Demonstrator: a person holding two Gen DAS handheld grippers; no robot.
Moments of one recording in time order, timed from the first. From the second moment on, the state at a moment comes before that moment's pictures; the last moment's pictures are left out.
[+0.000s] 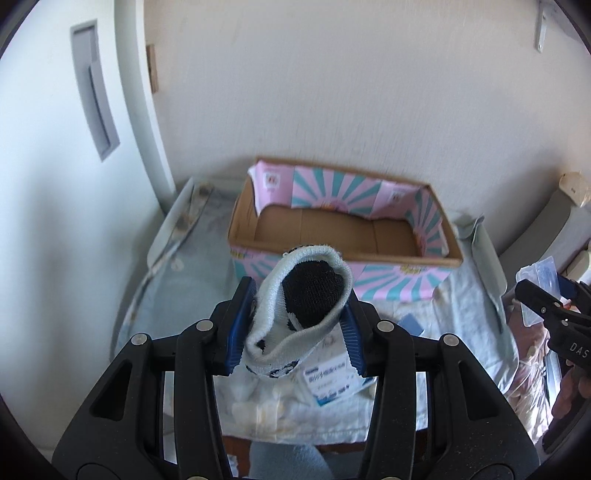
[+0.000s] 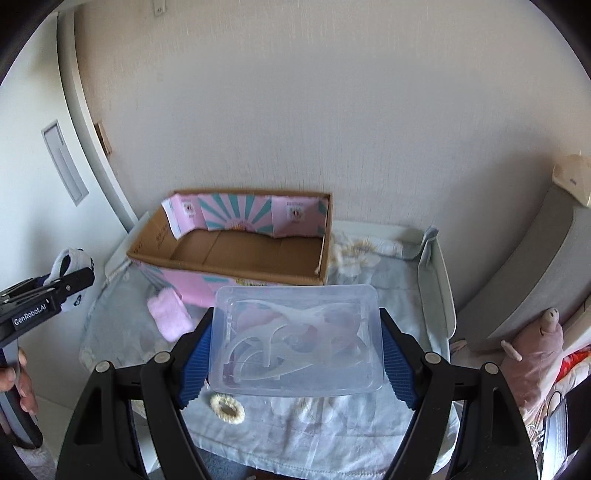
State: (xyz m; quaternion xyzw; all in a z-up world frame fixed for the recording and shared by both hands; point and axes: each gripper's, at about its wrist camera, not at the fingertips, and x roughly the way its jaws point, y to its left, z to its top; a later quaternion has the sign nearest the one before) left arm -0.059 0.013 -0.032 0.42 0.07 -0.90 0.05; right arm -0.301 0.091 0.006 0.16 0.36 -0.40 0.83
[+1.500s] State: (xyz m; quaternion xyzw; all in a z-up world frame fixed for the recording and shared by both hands) left arm -0.298 -0.012 -0.145 0.58 0.05 -0.81 -0.02; right arm -0.135 -0.044 -0.109 0.18 0.51 -0.34 0.77
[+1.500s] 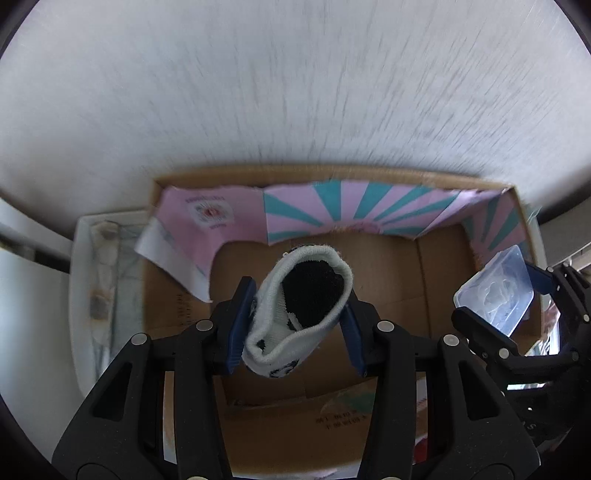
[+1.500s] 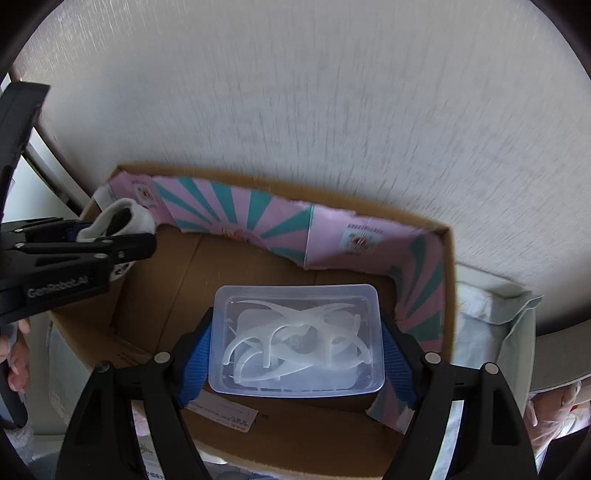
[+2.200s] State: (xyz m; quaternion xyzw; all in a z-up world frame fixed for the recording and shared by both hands) left arm -0.315 0.010 -0.147 0.58 0.01 -0.82 -0.04; right arm -0.129 -0.040 -0.119 0.19 0.52 -0.31 0.77
